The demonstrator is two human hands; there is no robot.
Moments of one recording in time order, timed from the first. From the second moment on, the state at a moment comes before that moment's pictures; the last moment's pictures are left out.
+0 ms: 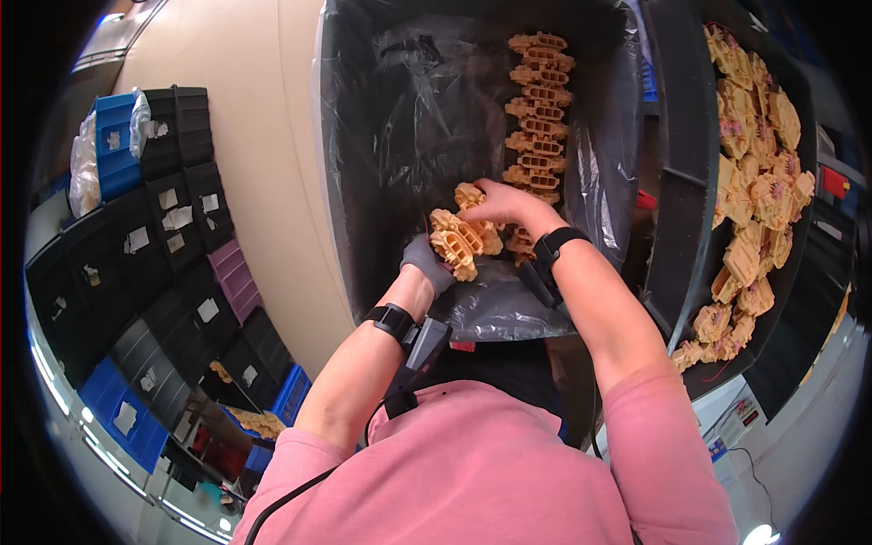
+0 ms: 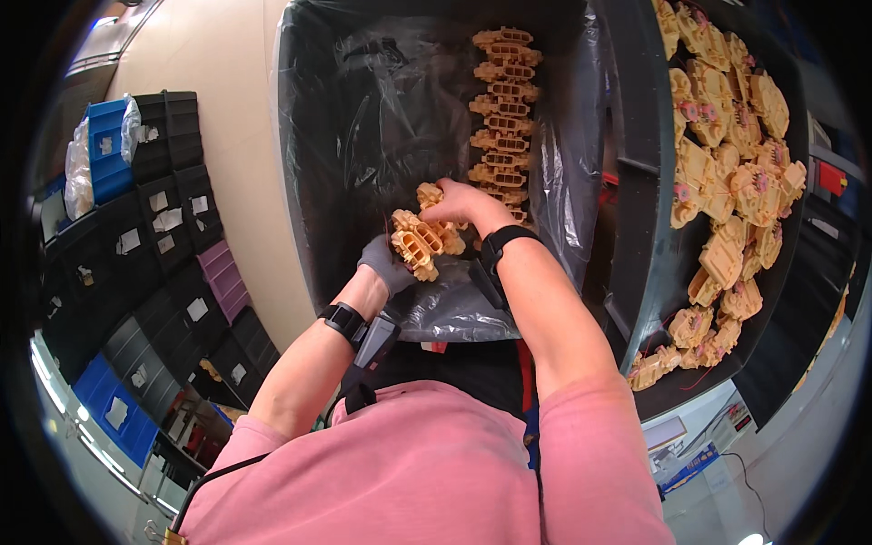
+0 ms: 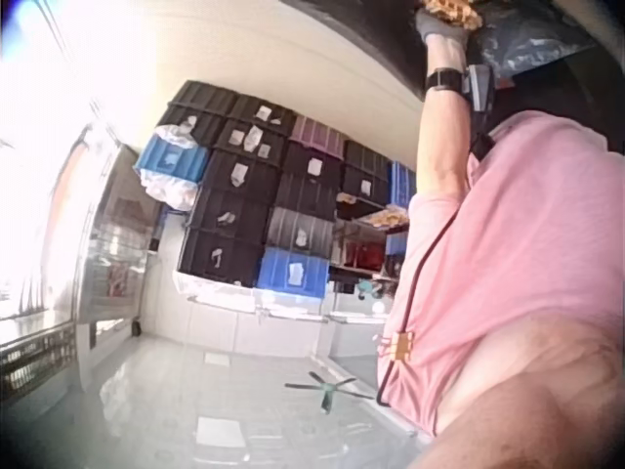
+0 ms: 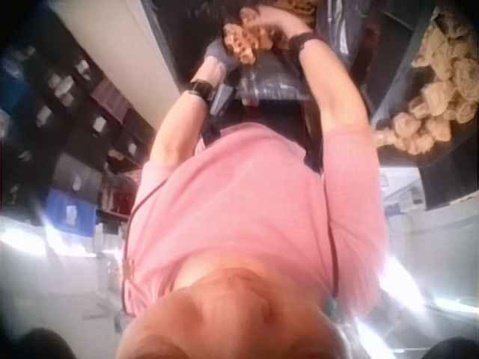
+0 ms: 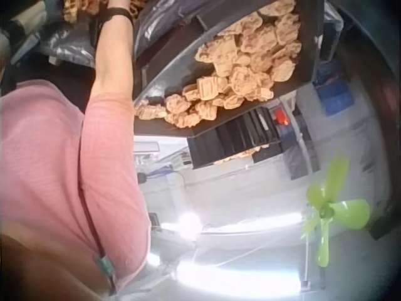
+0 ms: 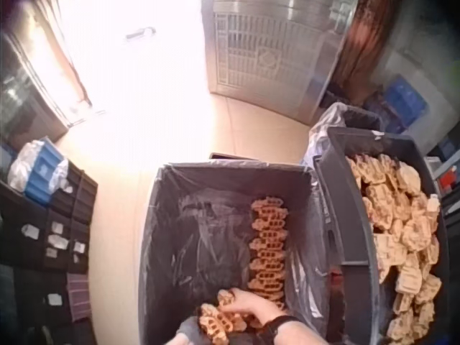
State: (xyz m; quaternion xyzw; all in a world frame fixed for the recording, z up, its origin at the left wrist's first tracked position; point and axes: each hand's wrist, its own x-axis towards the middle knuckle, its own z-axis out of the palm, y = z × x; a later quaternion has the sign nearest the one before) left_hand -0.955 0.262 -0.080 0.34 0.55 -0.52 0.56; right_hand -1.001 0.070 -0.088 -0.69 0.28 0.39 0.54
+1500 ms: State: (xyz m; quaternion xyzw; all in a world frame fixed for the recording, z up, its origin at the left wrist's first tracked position) left_hand -0.994 0.263 -0.153 0.73 -0.22 -0.64 0.12; right_hand -1.036 0.104 -0.098 -0.87 0.12 0.34 0.33
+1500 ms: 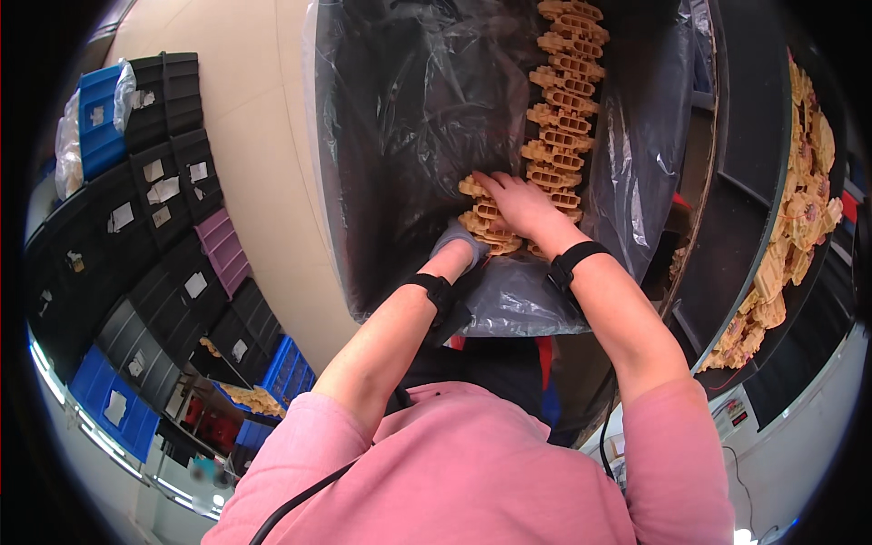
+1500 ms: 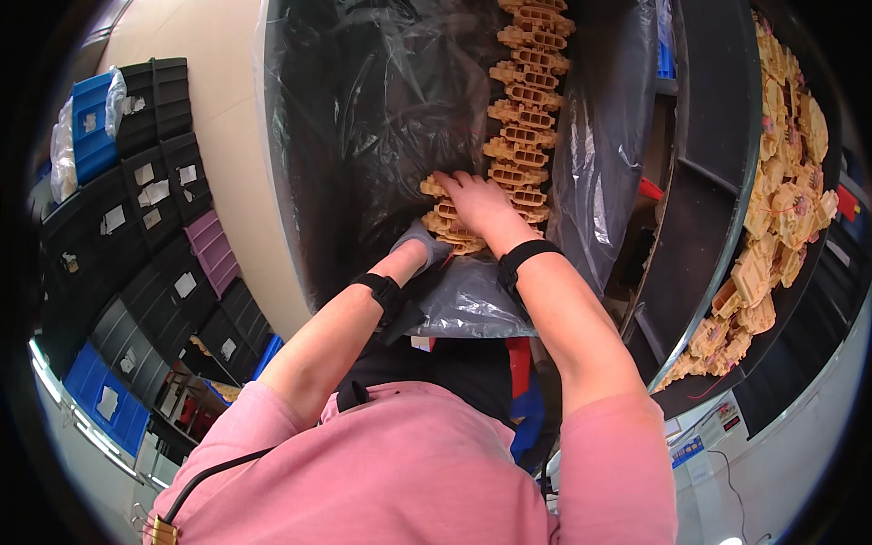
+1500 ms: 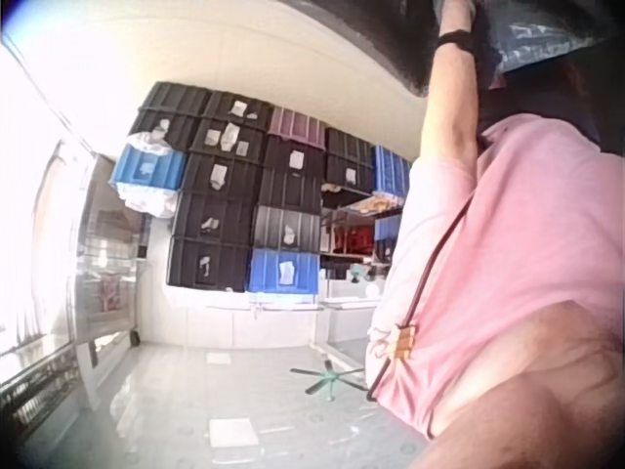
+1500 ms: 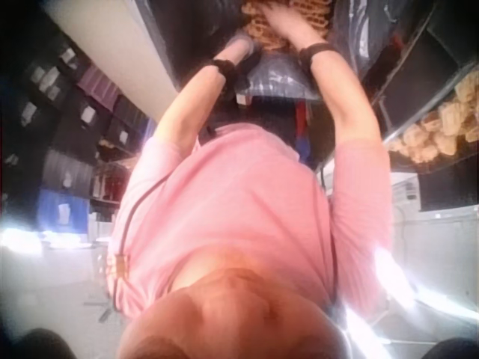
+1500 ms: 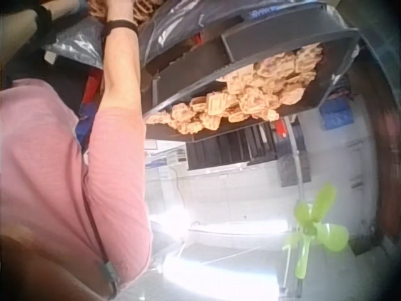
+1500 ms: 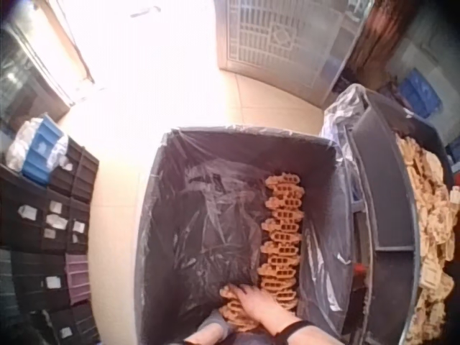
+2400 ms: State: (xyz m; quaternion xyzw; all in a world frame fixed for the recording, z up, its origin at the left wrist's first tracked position) left_hand -0.844 0.300 0.159 0.62 -0.25 -0.69 0.27; right_hand -1.177 0.095 0.236 -0.65 0.50 -0.08 0.57
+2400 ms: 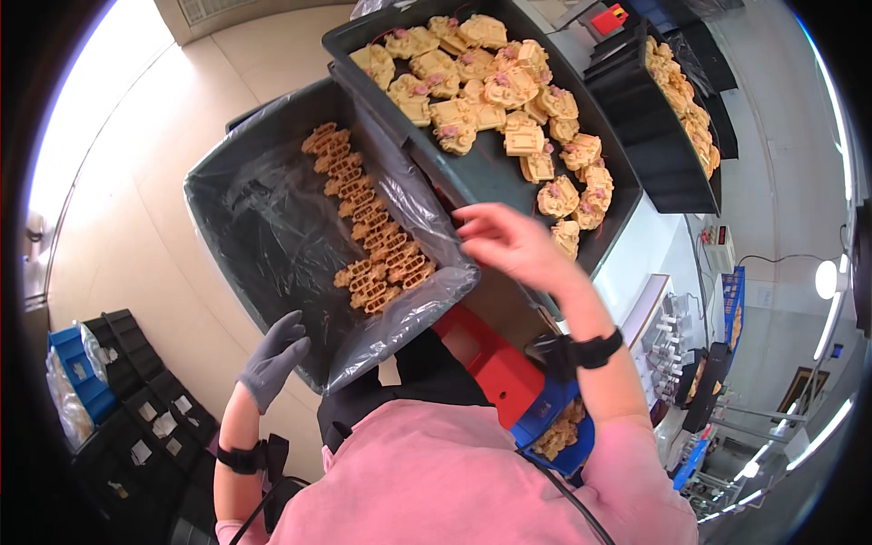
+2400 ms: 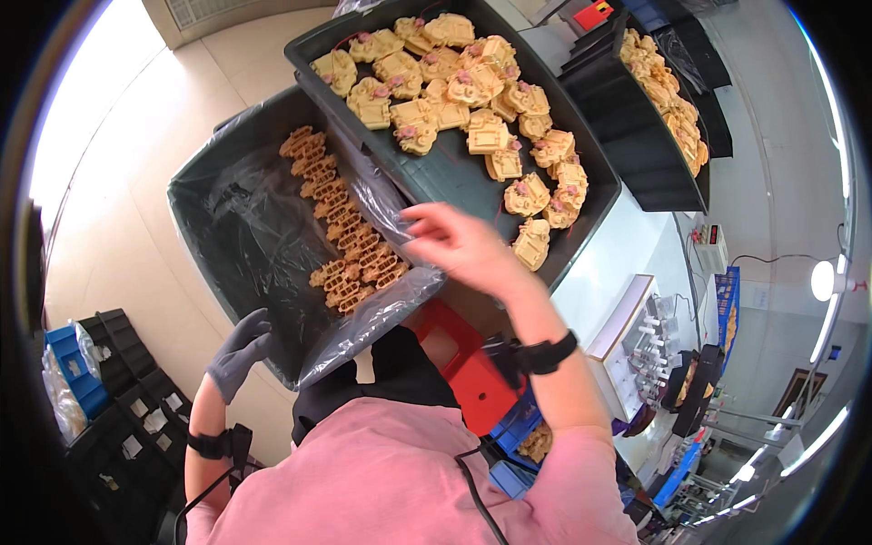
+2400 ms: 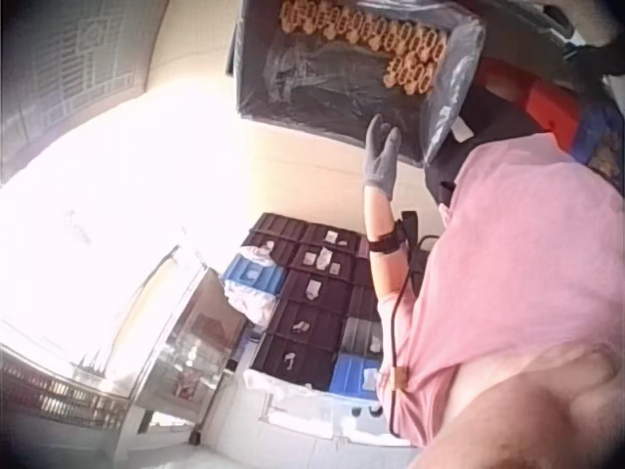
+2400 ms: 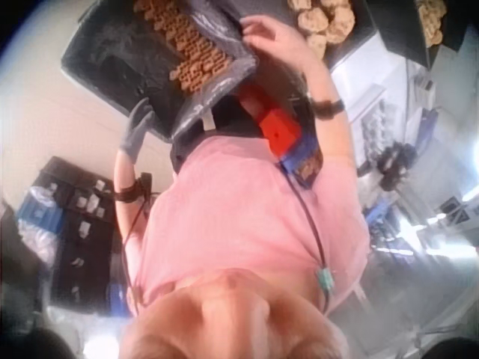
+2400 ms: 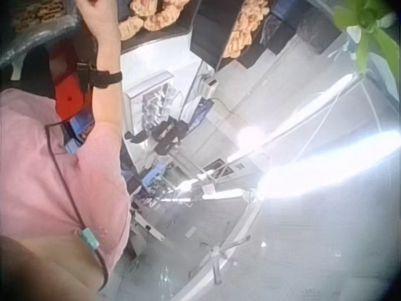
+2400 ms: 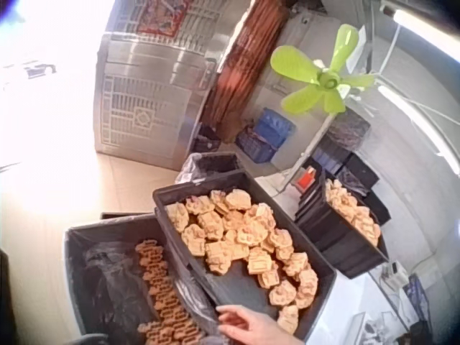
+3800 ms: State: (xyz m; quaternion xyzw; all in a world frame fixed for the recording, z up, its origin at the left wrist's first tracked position) left_hand -1.079 0.195 0.210 0.31 0.11 -0.74 0.59; right_hand -1.343 0.048 0.251 -0.64 0.47 -0.06 0.61
